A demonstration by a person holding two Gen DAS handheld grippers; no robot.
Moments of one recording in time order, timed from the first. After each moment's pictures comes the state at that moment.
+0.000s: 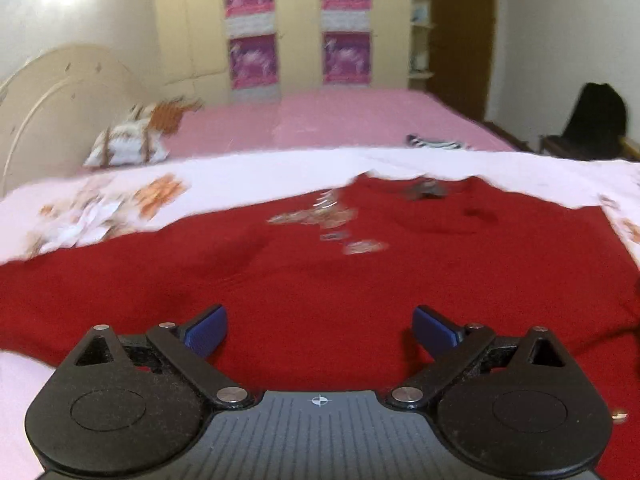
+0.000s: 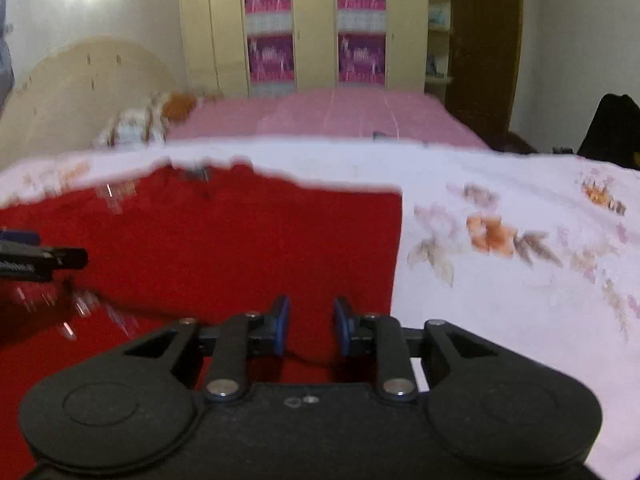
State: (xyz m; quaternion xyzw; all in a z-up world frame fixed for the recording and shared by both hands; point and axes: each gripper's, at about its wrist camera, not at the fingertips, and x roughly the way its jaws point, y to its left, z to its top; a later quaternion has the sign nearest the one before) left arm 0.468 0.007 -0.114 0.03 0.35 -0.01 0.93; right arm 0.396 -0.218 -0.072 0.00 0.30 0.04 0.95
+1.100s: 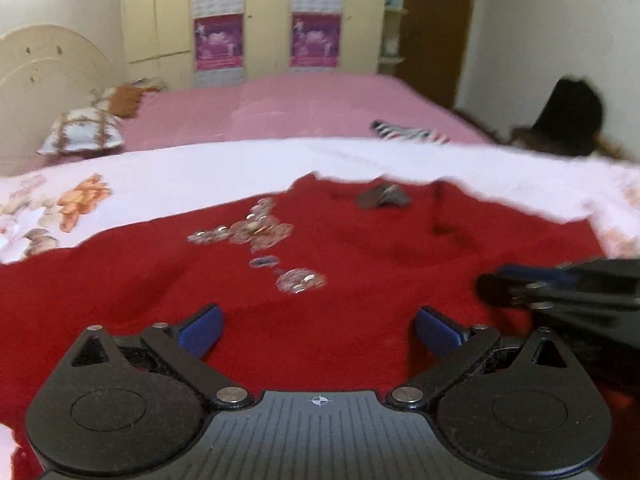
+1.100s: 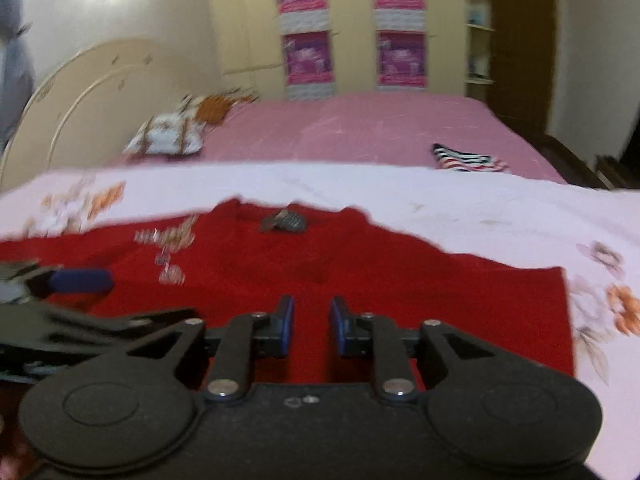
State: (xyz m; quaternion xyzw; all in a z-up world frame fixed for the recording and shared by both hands) left arm 0.525 -0.033 -0.128 0.03 0.36 -0.06 0.93; right arm 0.500 -0.128 -0.094 -0.02 0.34 0.09 0.94
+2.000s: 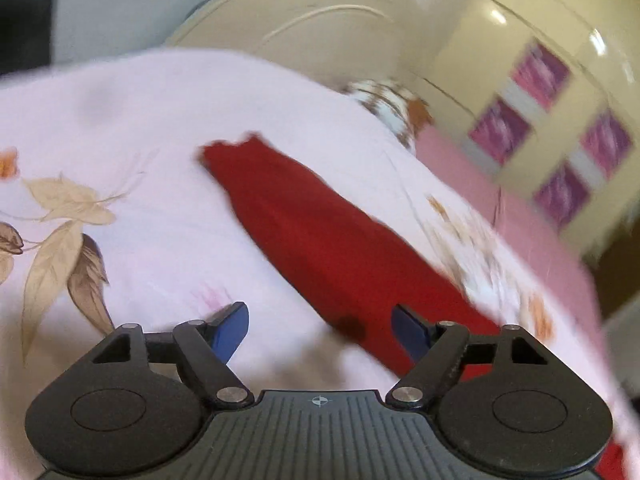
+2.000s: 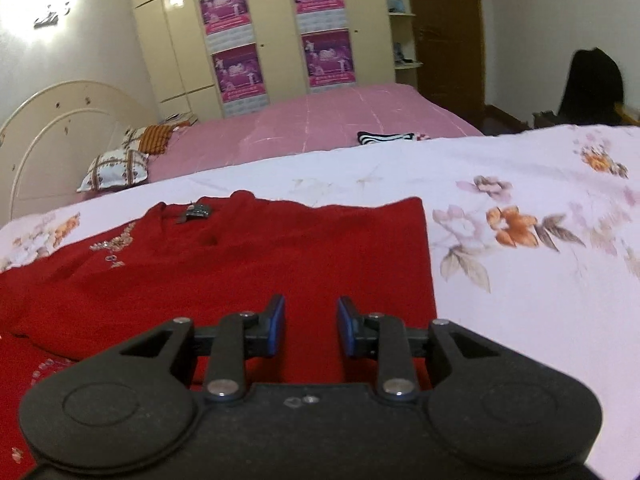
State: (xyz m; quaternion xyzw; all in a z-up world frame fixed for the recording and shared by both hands) left arm 0.400 0.397 -0.127 -0.34 0.29 0.23 0.86; right arm 0.421 -0.199 -0.072 0.08 0.32 -0.01 0.94
